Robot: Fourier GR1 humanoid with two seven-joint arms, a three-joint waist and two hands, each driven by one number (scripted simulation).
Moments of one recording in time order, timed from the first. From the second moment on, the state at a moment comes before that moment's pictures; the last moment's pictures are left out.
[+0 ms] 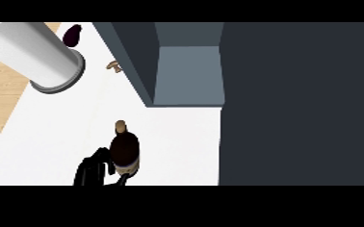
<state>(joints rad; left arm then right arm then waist) 0.00 0.16 -0.19 -0.77 0.48 -0.21 -0.96 0.07 -0.06 -0.07 -2.34 -0.24 0.28 0.39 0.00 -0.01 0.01</state>
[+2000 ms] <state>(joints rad) -0.08 0.01 -0.34 -1.68 0.35 0.31 -0.23 0.10 -0.05 -0.08 -2.29 -0.24 0.31 0.33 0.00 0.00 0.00</state>
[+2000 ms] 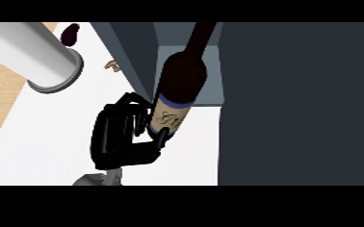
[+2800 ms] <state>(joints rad) -0.42 0.00 -0.43 -1.27 0.37 0.52 -0.33 0.07 -0.05 -0.09 -2.27 -0.24 0.31 0.33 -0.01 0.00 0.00</state>
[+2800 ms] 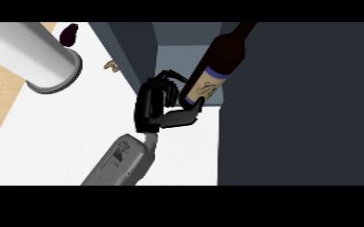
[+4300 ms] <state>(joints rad) -0.60 0.00 -0.46 -0.70 0.83 0.36 -0.71 0.09 -0.05 -0.10 -2.27 -0.27 0.33 0.32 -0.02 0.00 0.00</state>
